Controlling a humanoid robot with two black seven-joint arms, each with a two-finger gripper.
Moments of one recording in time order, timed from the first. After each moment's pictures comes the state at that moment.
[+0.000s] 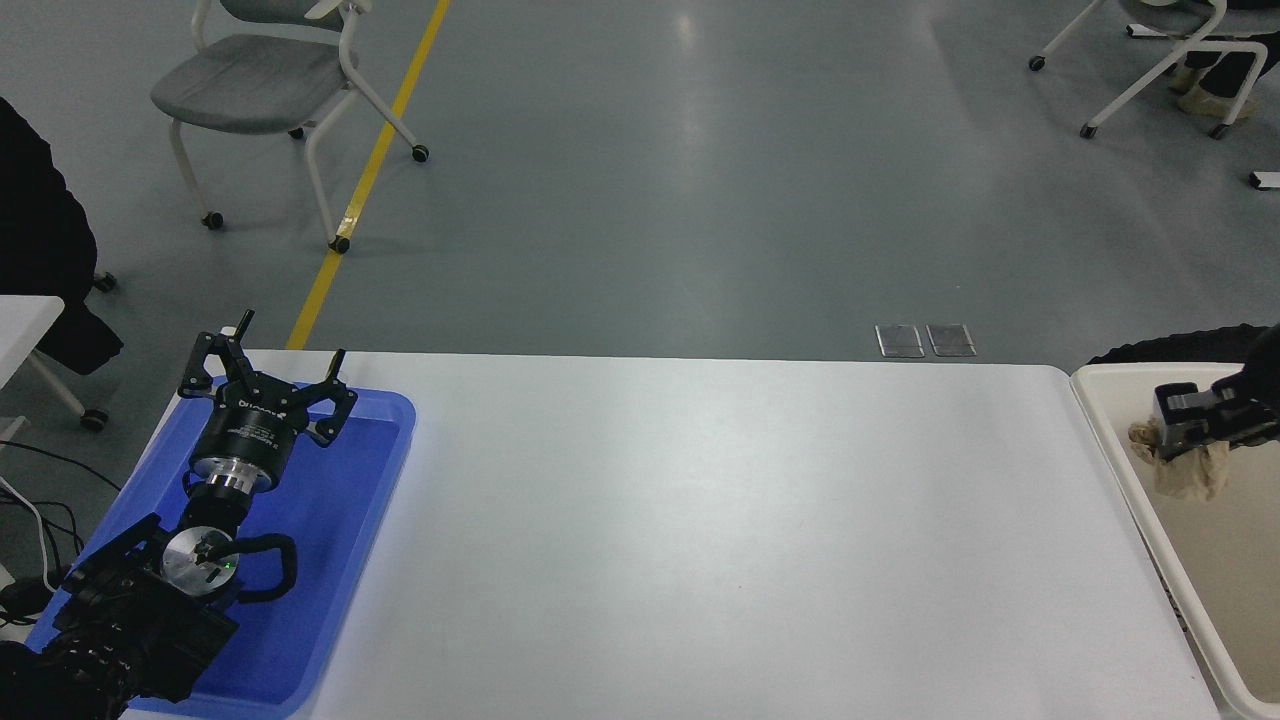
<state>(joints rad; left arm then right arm) -0.64 0.20 -0.88 -0.19 -0.21 -0.79 -0.31 2.30 -0.73 -1.49 1.55 -0.58 0.51 -0.03</state>
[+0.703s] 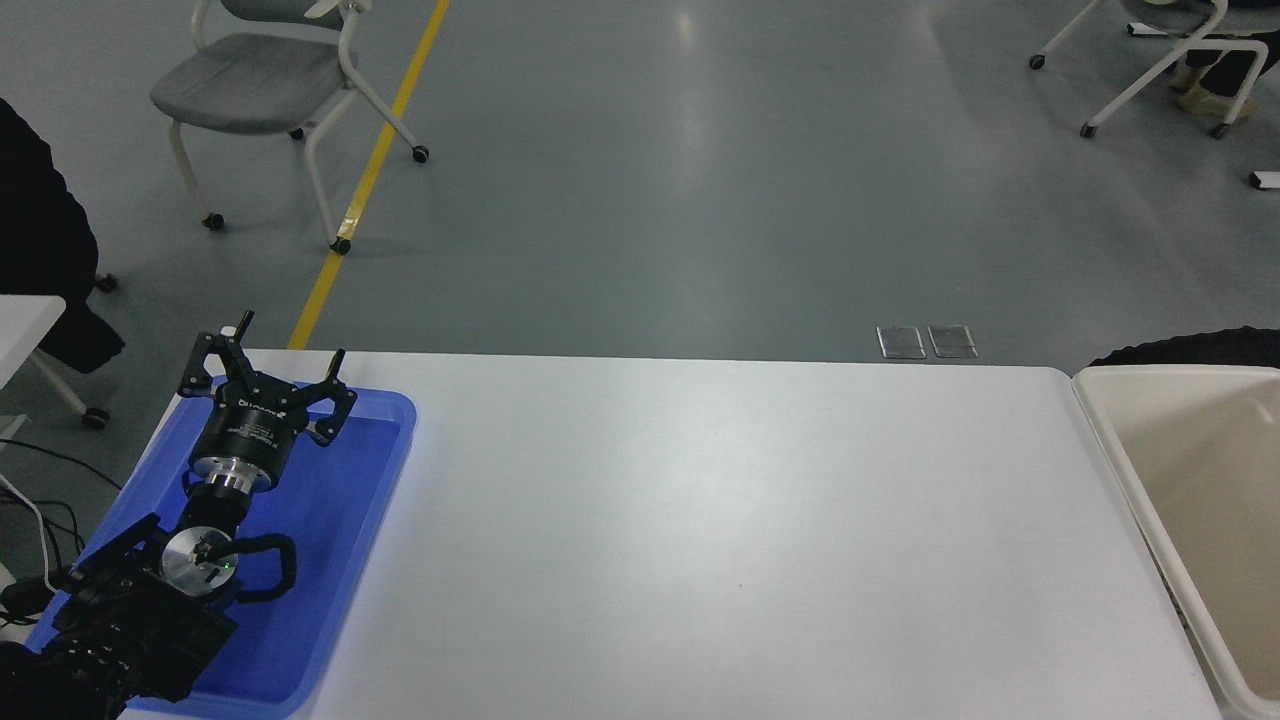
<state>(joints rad) -0.64 0.20 -0.88 -0.20 -0.21 -0.79 -0.31 1.27 -0.80 -0.89 0.56 -0.76 0.48 0.04</state>
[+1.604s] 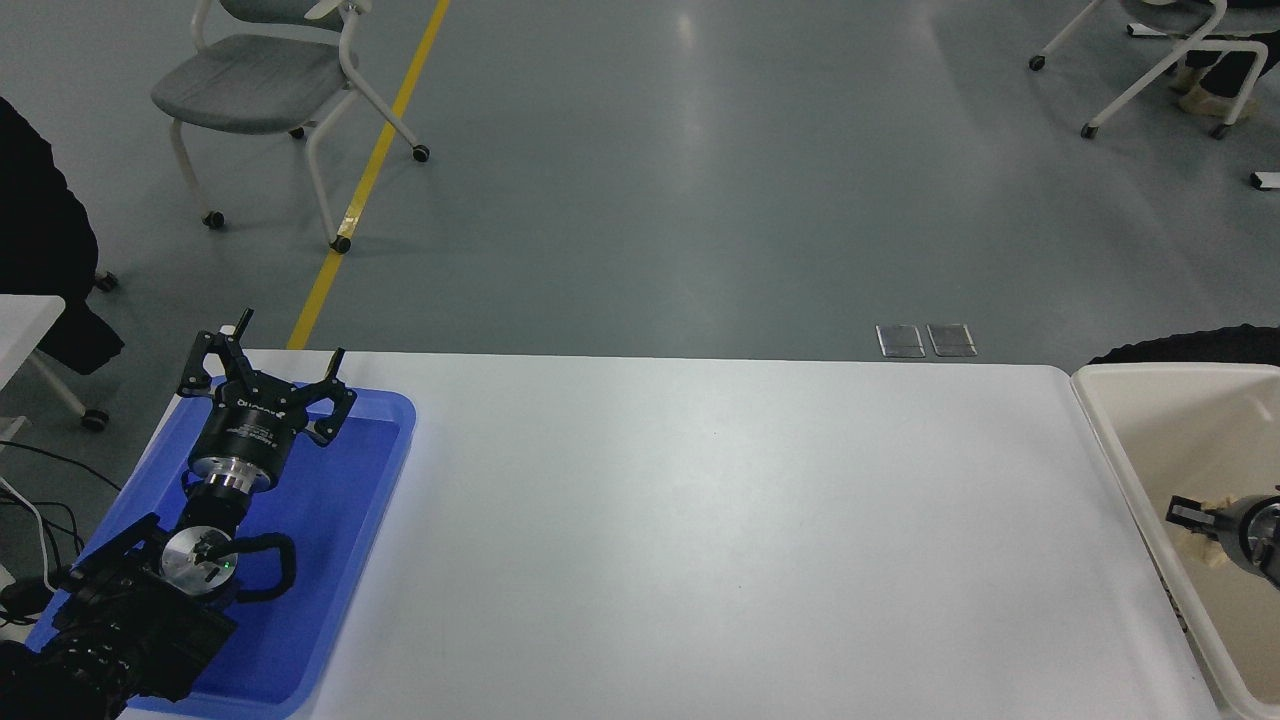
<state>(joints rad) -0.64 0.20 -0.88 -0.19 -0.21 -0.79 -0.31 0.74 -0.52 -0.47 0.24 -0.70 0.16 0.02</state>
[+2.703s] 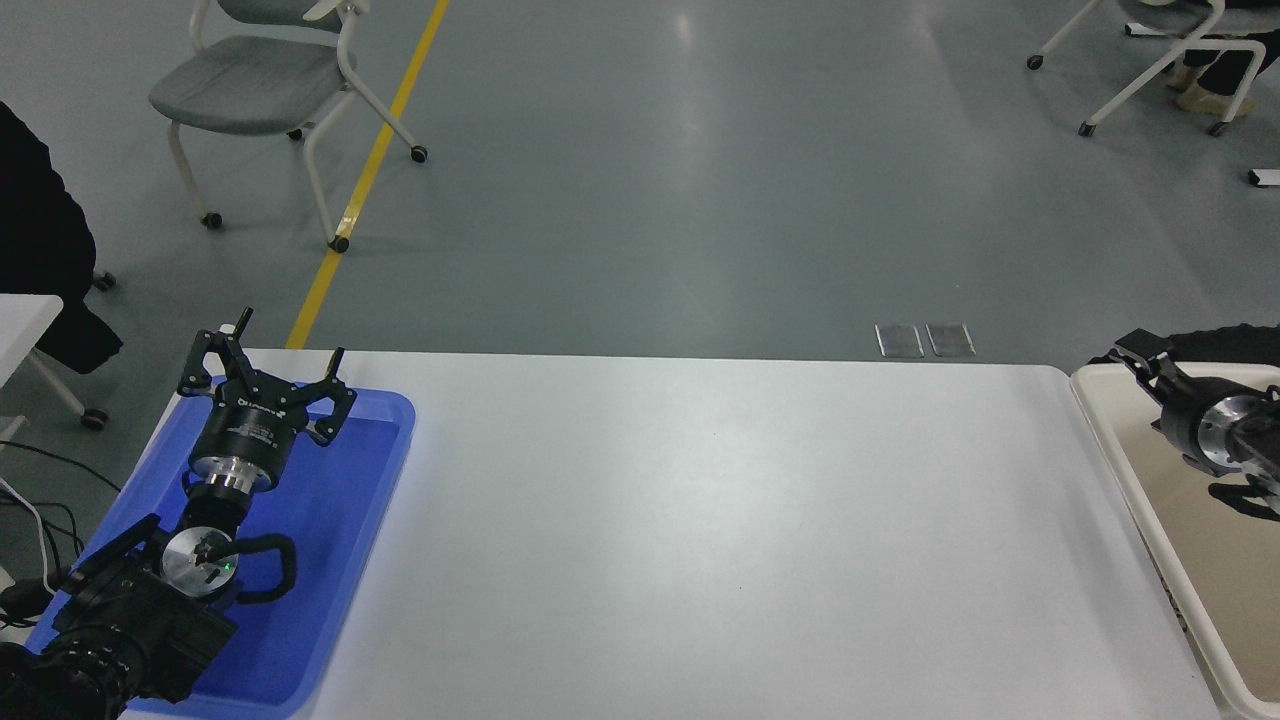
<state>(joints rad) -0.64 0.20 -0.88 -0.19 -0.21 -0.79 -0.31 0.81 -0.58 0.27 0.51 -0.33 0.13 0.03</state>
